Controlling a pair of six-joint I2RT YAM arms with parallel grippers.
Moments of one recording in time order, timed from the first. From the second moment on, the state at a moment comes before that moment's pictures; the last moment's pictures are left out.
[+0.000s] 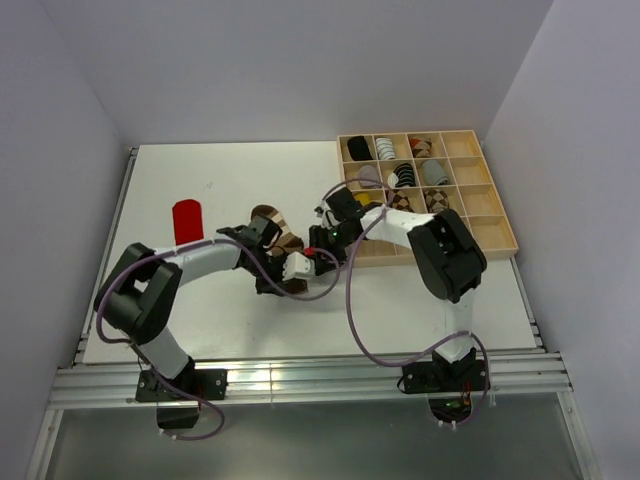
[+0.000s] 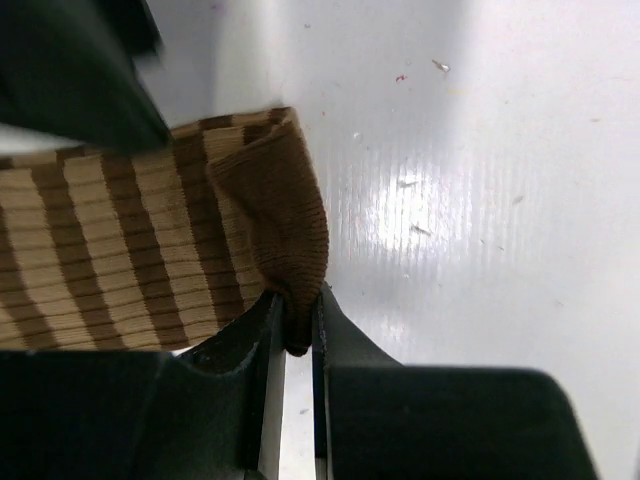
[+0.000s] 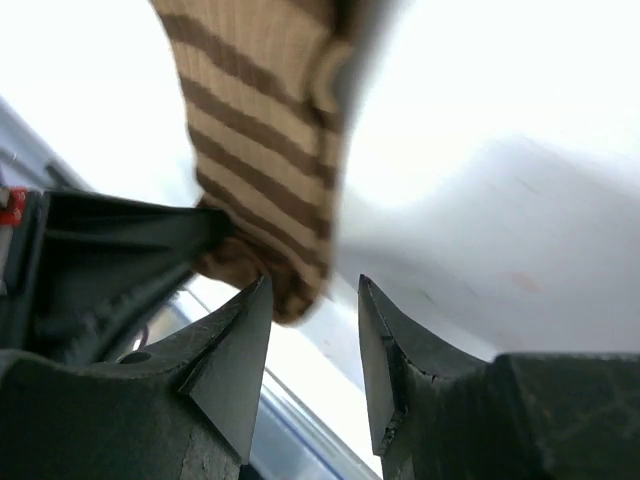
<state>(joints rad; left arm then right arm) -0.62 1.64 0.90 -0.47 0.51 0.89 0.56 1.99 1.26 -0.44 -0.62 0.50</state>
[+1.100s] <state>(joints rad) -0.36 2.17 1.26 -1.32 0.85 1.07 1.17 1.59 0.85 0.10 0.05 0.18</state>
